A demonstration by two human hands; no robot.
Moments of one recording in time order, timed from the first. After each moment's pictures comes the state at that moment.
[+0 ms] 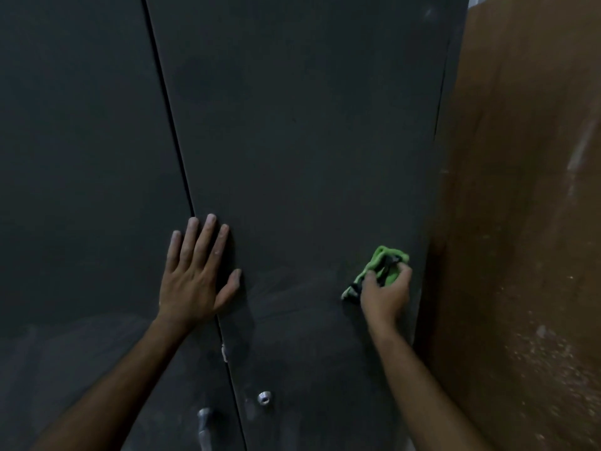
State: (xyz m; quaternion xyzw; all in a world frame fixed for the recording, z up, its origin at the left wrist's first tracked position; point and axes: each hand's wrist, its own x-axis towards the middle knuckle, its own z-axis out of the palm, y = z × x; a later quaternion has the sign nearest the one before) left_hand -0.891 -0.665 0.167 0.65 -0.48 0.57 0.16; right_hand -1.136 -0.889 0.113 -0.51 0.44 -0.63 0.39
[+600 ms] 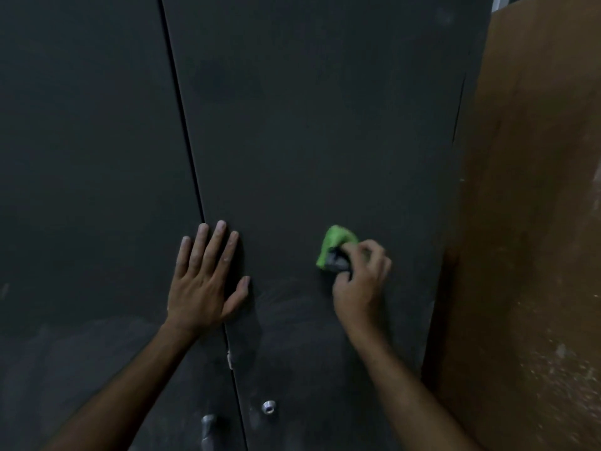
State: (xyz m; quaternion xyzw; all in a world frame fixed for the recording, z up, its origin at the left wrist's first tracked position) left_hand -0.891 -0.666 0.166 0.66 -0.47 0.58 0.15; right_hand -1.100 -0.852 0.153 -0.71 0.33 -0.62 0.09
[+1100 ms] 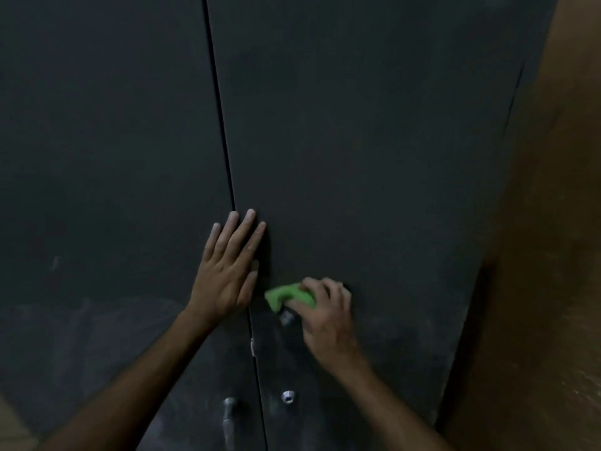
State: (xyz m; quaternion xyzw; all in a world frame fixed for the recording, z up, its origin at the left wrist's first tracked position) left_hand -0.900 -0.645 0.177 0.67 -0.54 0.48 0.19; right_hand -1.065 -0.790 0.092 -0.86 0.11 -0.50 -0.02
